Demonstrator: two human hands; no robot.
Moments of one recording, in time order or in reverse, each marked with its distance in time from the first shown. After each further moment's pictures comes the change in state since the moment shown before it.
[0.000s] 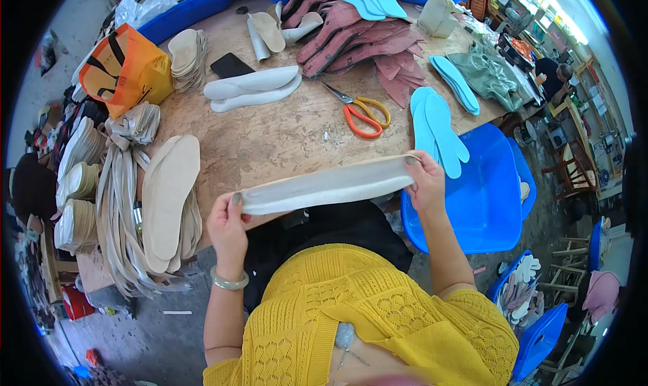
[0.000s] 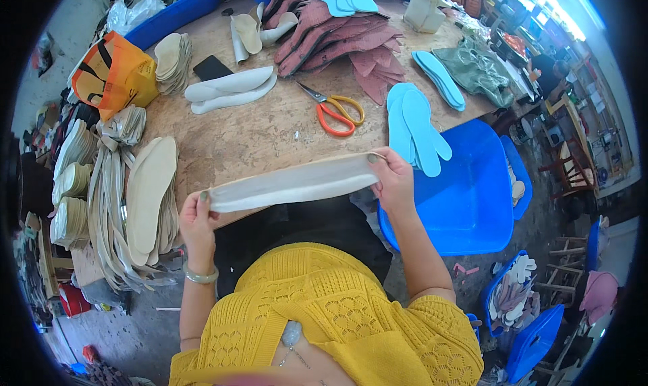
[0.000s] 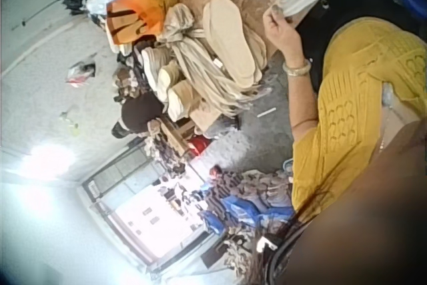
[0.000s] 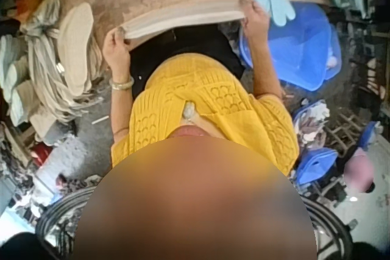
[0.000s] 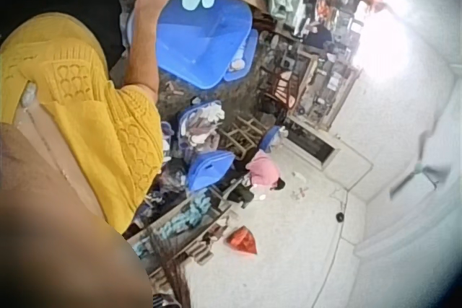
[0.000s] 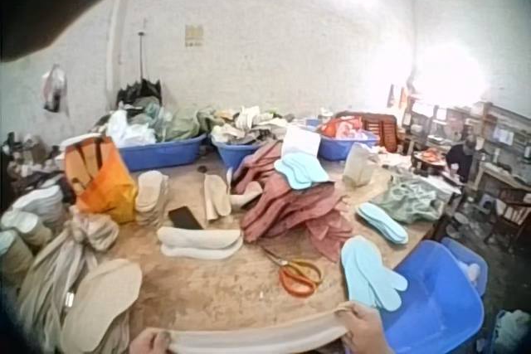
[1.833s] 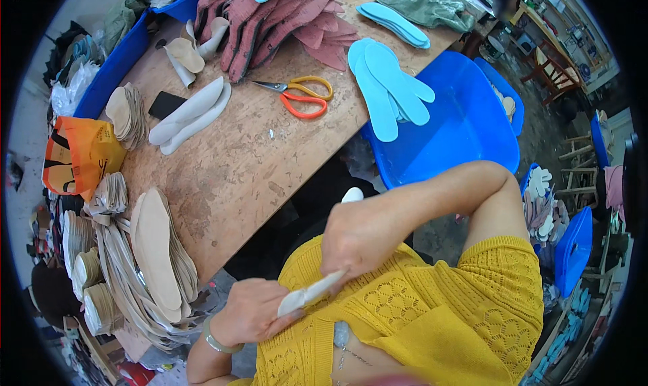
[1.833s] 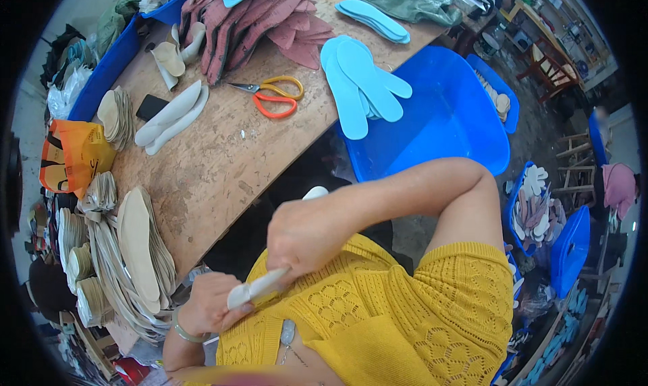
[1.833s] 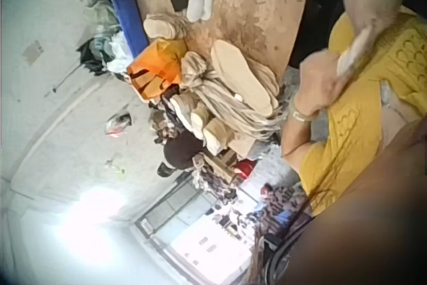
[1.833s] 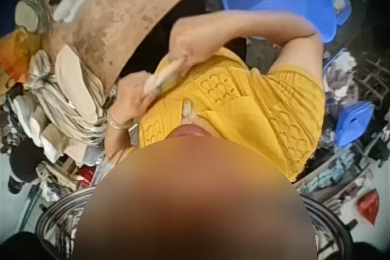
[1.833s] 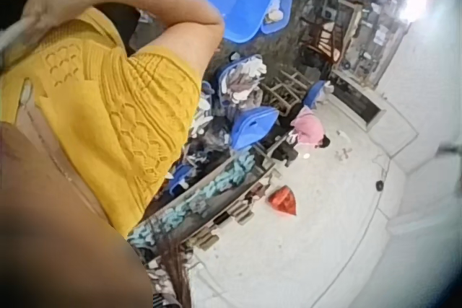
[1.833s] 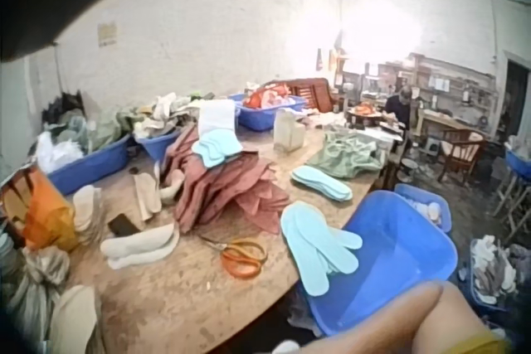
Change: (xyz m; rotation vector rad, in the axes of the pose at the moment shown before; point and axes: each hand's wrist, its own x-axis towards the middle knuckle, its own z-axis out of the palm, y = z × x) left_hand -0.033 0.119 0.015 0.562 -1.379 0.677; right_hand -0.045 -0.063 0.079 -0.712 -1.407 -0.435
